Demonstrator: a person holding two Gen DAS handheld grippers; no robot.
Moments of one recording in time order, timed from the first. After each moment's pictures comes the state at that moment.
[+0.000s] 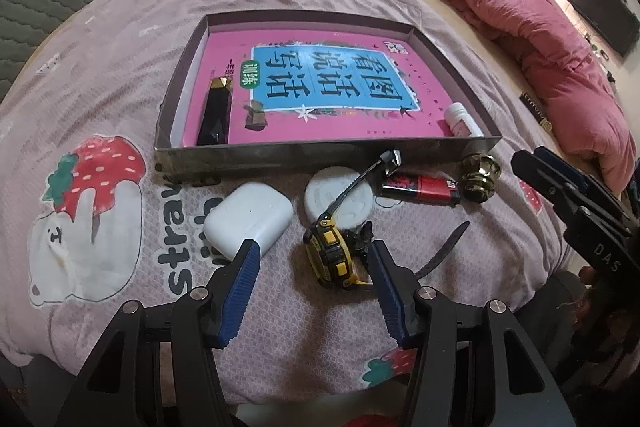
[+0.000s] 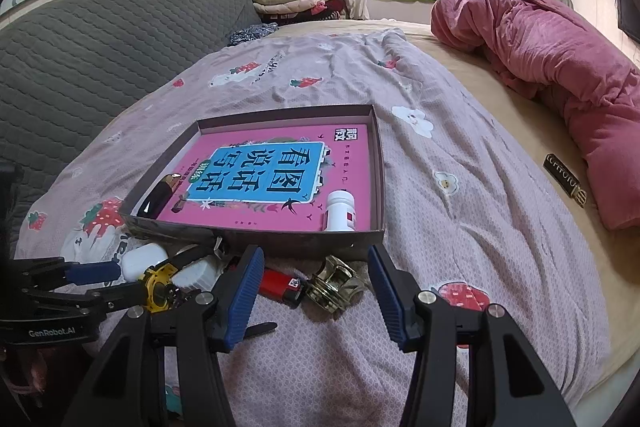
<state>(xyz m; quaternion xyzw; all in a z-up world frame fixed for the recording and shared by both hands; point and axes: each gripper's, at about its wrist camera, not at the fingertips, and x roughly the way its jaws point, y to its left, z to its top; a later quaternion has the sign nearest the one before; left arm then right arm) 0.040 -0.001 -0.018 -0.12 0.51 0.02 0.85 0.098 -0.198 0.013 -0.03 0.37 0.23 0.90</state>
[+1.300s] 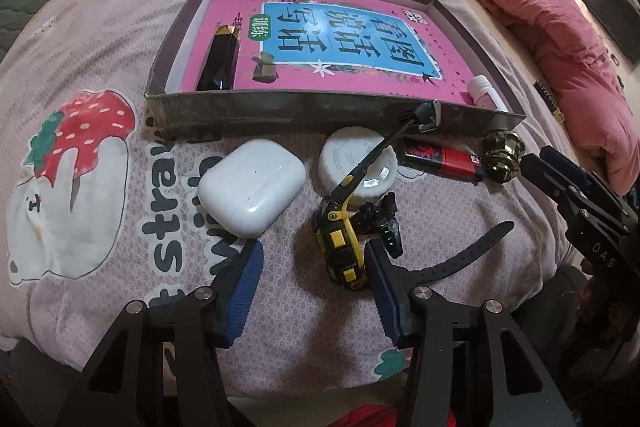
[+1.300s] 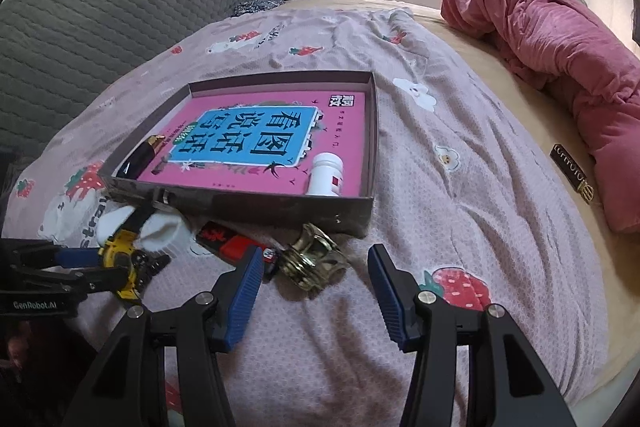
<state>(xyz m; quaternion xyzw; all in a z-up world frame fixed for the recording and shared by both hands) 0.043 0.007 -0.046 -0.14 0.54 0.02 0.83 0.109 -0.203 -0.016 -0.08 0.40 0.24 0.88</state>
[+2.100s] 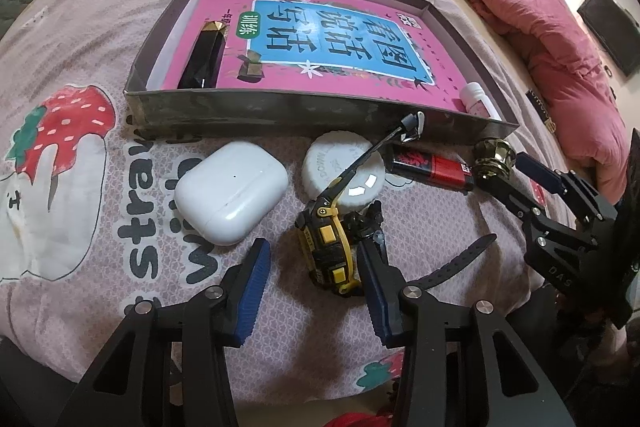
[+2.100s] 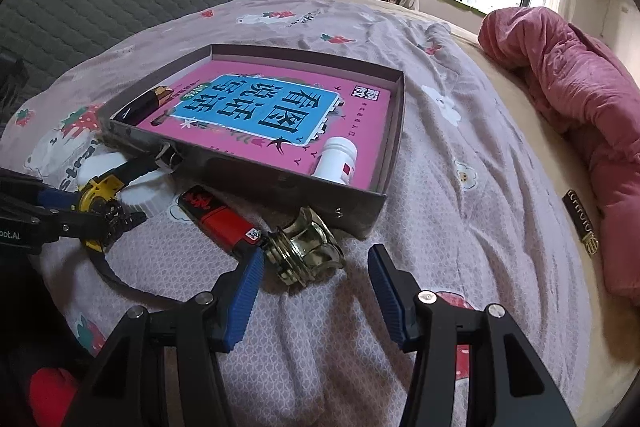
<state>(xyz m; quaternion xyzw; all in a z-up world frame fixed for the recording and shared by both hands) 0.053 0.003 -0.054 -0.17 0.54 0.01 0.83 0.115 -0.192 -0.037 -0.17 0.38 0.28 0.87</state>
